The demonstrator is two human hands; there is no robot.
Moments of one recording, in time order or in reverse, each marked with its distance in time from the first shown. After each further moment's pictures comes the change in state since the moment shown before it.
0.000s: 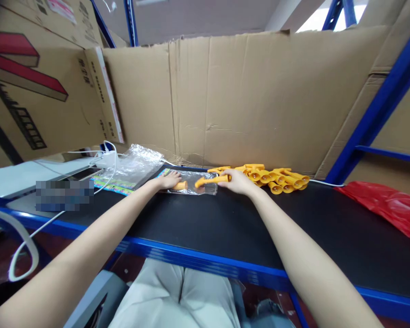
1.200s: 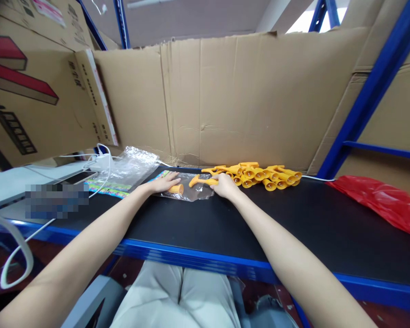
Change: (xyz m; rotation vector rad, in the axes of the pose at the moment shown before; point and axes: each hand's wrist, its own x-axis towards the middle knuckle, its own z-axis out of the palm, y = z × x) left_hand -0.034 0.006 -0.008 -0.110 0.003 0.118; right_hand -0.004 -0.019 0.030 -0.047 -0.014 0.165
